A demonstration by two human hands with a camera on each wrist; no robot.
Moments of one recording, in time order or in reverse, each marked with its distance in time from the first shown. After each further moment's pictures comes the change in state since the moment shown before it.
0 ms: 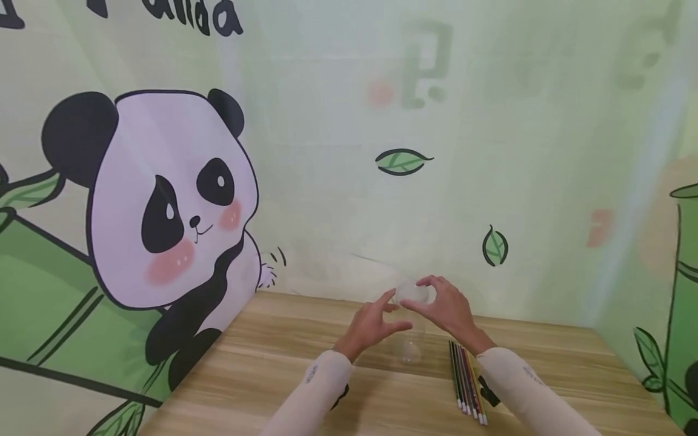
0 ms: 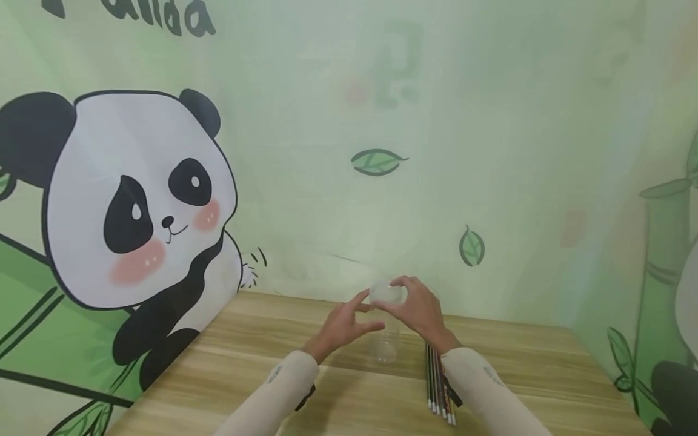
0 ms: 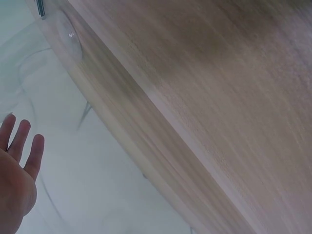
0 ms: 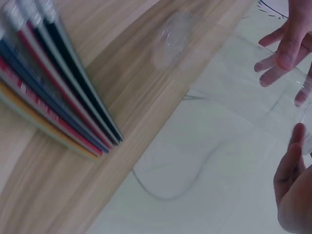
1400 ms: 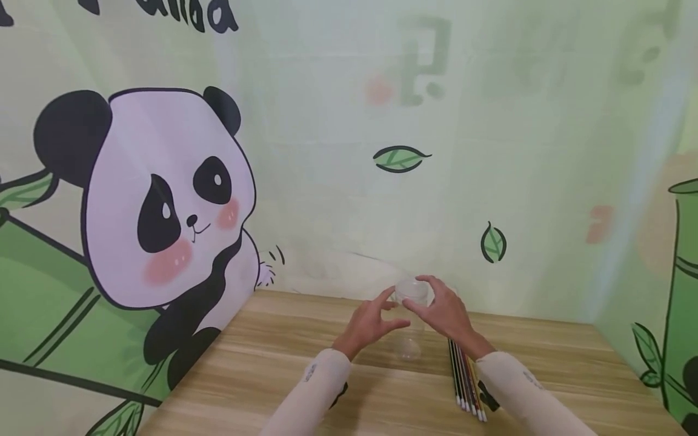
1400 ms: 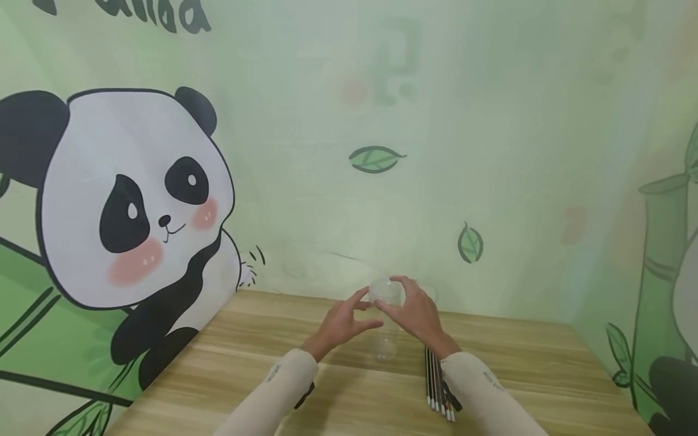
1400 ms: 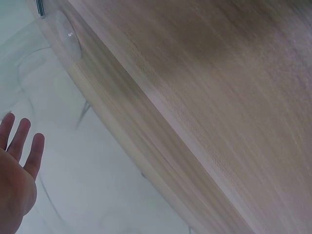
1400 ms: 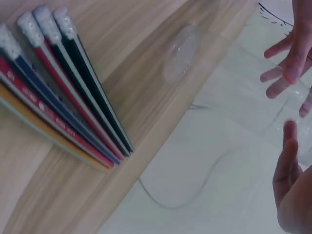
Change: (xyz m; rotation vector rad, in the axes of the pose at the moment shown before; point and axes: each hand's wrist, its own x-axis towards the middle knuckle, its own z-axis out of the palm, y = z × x) left_hand 0.001 -0.004 0.004 0.019 0.011 0.038; right_hand -0.014 -0.001 0.008 0.061 0.015 0.032
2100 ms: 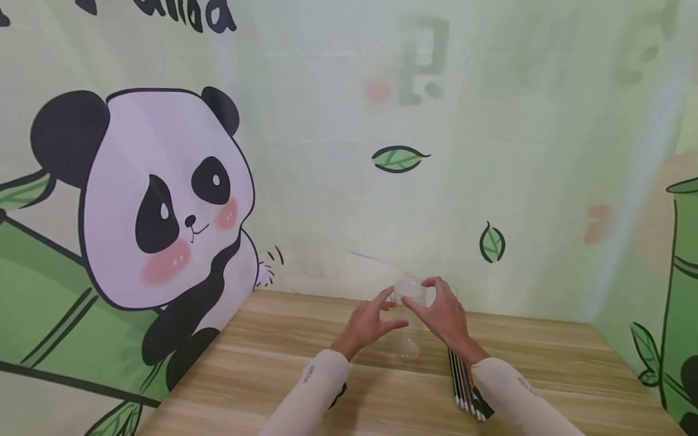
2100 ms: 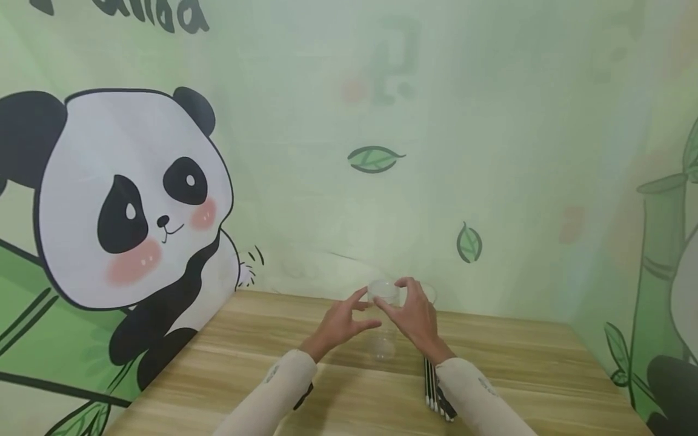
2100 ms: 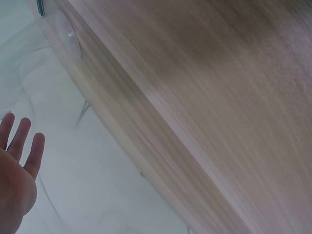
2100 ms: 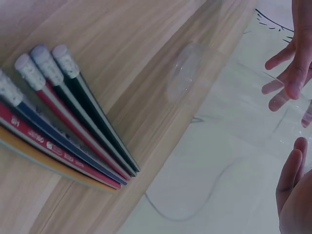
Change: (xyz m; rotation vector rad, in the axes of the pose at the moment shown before) left_hand 0.000 -0.001 -0.001 -0.001 -0.021 -0.015; right_hand -0.005 -0.001 0.009 0.017 0.099 0.085
